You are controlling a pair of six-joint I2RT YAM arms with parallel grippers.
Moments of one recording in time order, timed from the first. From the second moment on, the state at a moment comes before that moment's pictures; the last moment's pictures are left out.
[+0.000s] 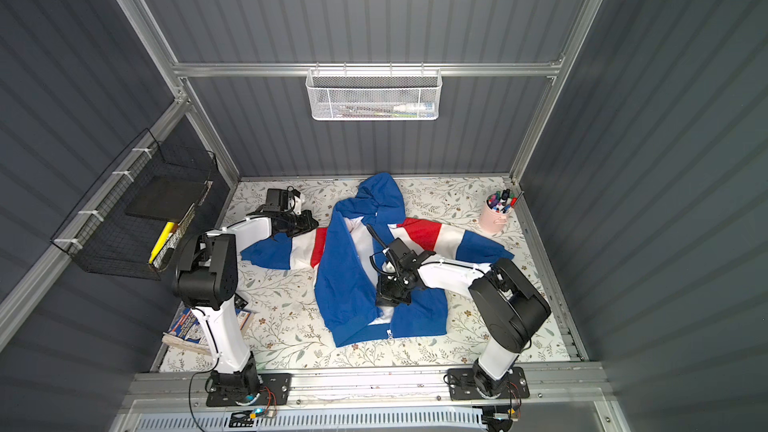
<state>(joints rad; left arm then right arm) -0.12 1.99 1.30 -0.23 0.44 -0.32 0.71 1.66 0.91 -0.45 -0.51 0.80</state>
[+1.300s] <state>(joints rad) -0.14 2.09 1.41 -0.28 0.28 -0.30 0.83 1.20 0.85 -0.77 -0.07 0.82</state>
